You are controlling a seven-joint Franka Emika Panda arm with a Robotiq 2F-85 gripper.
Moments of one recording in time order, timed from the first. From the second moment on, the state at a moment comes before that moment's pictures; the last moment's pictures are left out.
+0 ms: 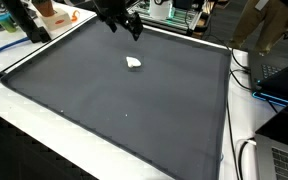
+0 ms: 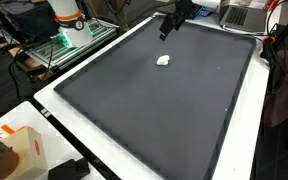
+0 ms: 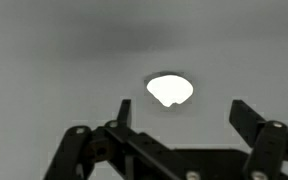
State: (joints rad) arm 0.04 0.42 0.07 -1.70 0.01 1.74 0.18
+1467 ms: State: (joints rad) arm 0.08 0.74 0.04 -1.29 0.01 1.47 0.20
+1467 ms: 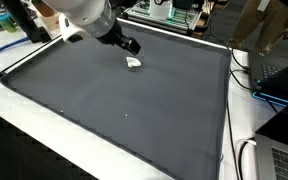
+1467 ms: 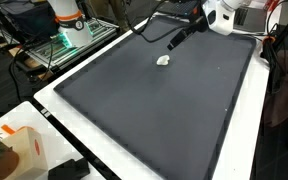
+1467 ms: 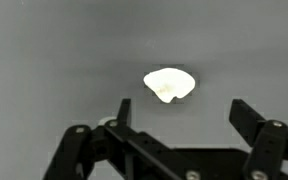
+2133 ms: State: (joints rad) arm 0.09 0.81 0.04 -1.20 0.01 1.50 0.18
